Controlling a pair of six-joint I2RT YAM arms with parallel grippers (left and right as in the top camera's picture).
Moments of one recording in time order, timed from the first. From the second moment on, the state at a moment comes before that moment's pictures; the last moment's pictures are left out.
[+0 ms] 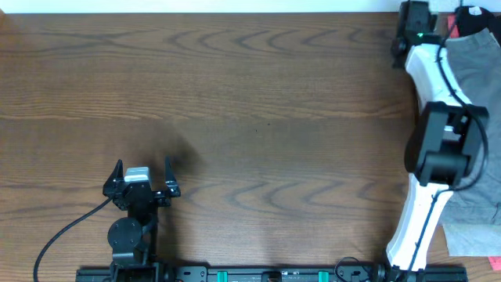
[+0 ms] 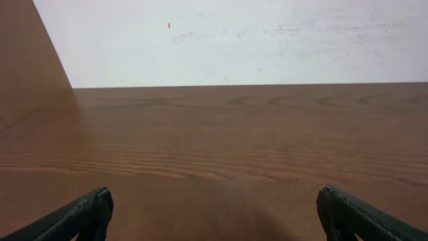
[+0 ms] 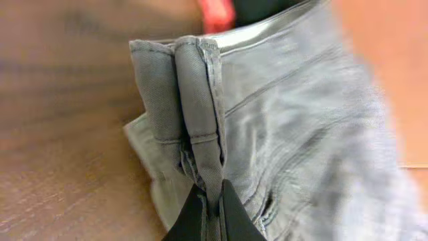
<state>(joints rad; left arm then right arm) 0.03 0.01 0.03 -0.12 -0.06 0.03 -0.10 2.31 1.95 -0.61 0.65 0.04</state>
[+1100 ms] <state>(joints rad) 0.03 0.01 0.03 -0.12 -0.06 0.03 0.63 2.12 1.95 -0.74 -0.07 0.25</state>
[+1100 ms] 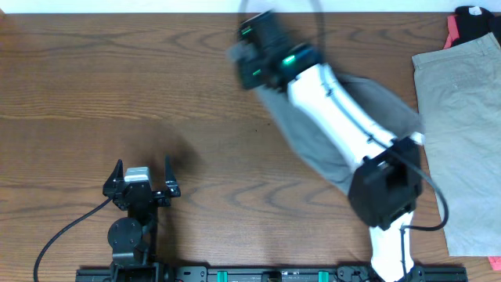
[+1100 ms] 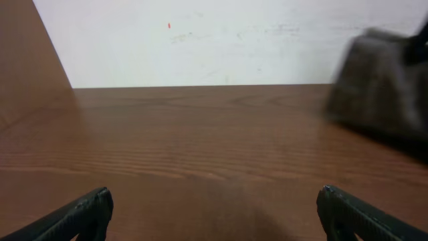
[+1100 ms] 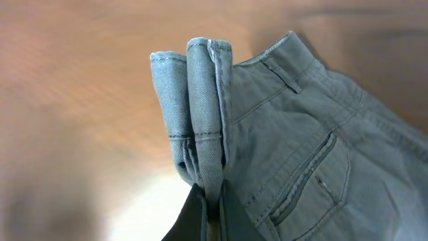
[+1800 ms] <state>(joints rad) 0.03 0.01 0.03 -0.12 -0.06 0.03 0.76 2.05 1.95 -1.07 0.01 0.36</state>
